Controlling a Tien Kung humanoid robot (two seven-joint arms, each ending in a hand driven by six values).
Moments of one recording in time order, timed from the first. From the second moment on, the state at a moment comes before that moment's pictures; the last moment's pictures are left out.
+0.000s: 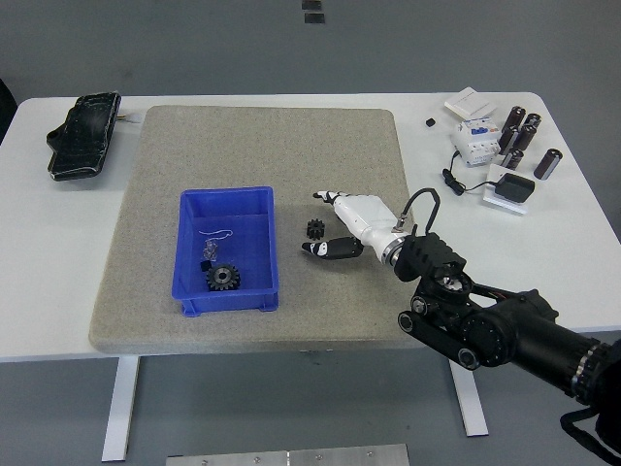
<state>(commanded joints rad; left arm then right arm) 0.10 0.11 -1.50 -0.18 1.54 -0.05 0.19 0.71 -0.10 0.41 0.85 -1.80 -0.32 -0.14</state>
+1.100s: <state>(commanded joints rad) 0.09 0.12 -1.50 -0.18 1.53 -0.05 0.18 0.72 -0.09 0.39 0.81 -1.79 -0.39 -0.10</state>
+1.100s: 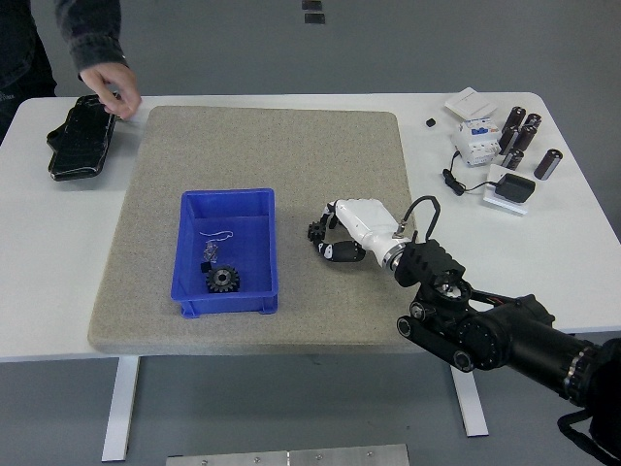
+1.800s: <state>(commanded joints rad) 0.09 0.11 -1.50 -0.18 1.53 -0.05 0.18 0.73 -0.10 0.46 0.89 -1.80 -0.42 -0.10</state>
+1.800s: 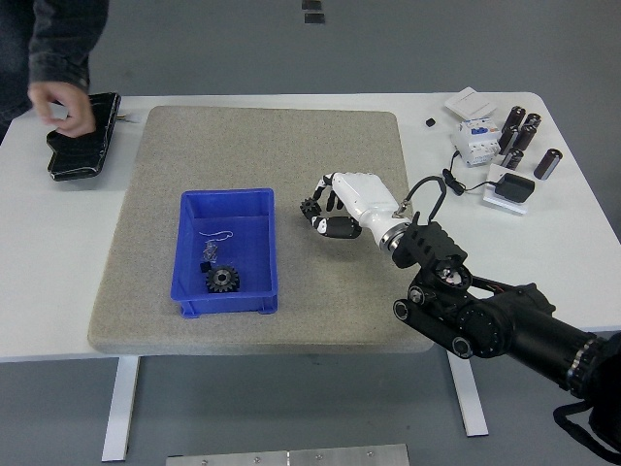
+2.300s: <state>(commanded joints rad) 0.10 0.11 -1.50 -0.18 1.53 -0.05 0.19 0.72 -0.05 0.40 1.15 -1.85 -0.40 -0.15</state>
